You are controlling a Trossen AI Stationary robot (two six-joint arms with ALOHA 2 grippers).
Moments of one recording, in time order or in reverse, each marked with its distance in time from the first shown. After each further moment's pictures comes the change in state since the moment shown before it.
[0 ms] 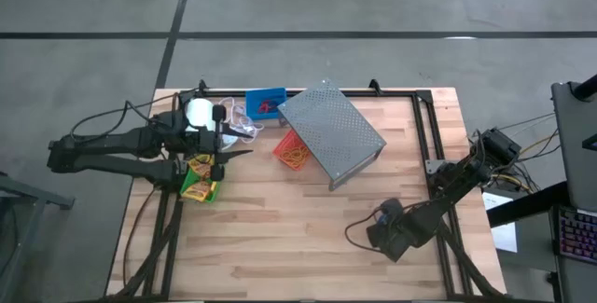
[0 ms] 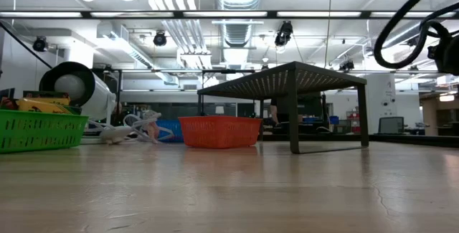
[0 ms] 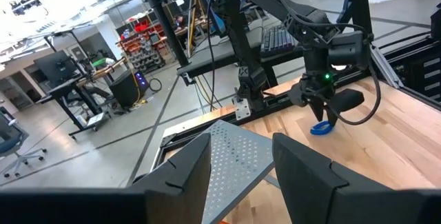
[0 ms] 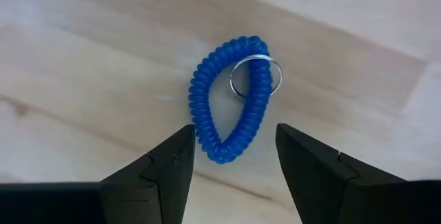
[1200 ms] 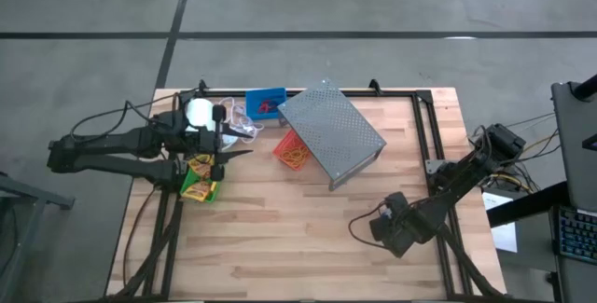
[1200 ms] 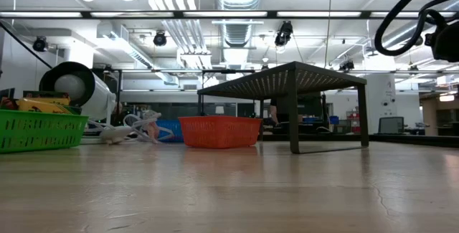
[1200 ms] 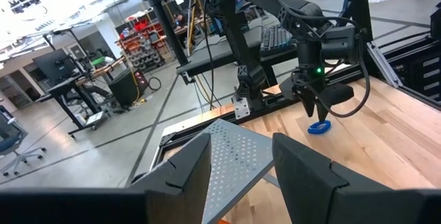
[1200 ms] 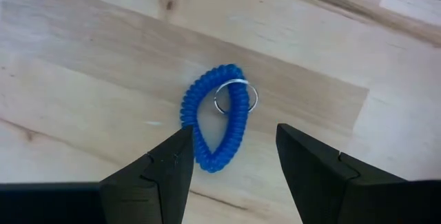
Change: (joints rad) left arm 0.000 0.000 0.000 -0.004 0.000 -0.003; right arm 0.000 -0.069 0.000 -0.102 0.055 0.018
